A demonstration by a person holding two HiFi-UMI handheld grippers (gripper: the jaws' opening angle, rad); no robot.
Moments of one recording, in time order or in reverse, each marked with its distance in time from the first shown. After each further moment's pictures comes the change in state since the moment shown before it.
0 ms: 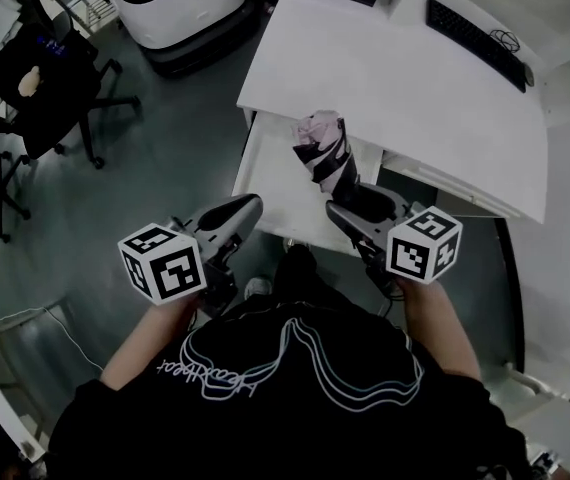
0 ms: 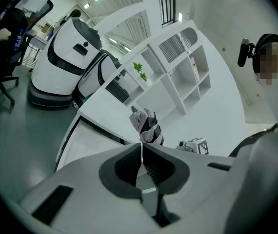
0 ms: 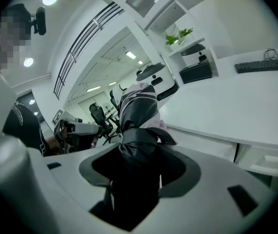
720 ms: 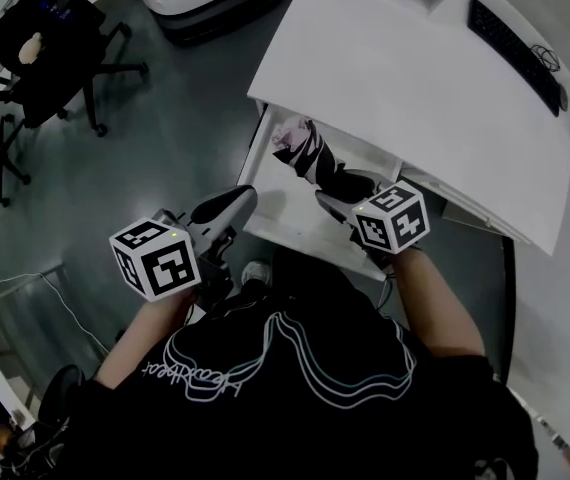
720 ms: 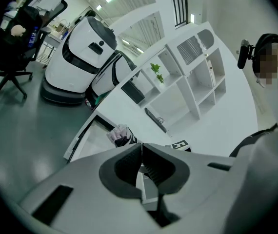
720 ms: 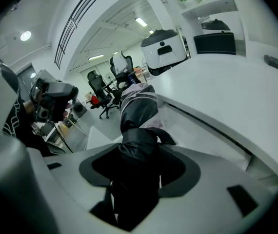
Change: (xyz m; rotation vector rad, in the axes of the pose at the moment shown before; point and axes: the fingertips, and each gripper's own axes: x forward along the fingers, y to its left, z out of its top) left arm 0.017 0.054 0.010 -0.090 -0.024 0.113; right arm 0.096 -0.075 -0.054 -0.165 0.347 0.002
